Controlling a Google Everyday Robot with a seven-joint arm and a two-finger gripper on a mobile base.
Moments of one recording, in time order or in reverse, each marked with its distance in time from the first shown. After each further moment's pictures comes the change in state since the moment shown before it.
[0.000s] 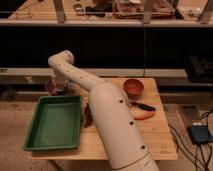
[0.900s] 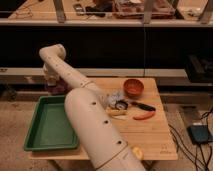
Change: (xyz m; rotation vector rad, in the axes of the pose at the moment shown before) arm 0.025 -0.063 0.007 0.043 -0.015 -0.086
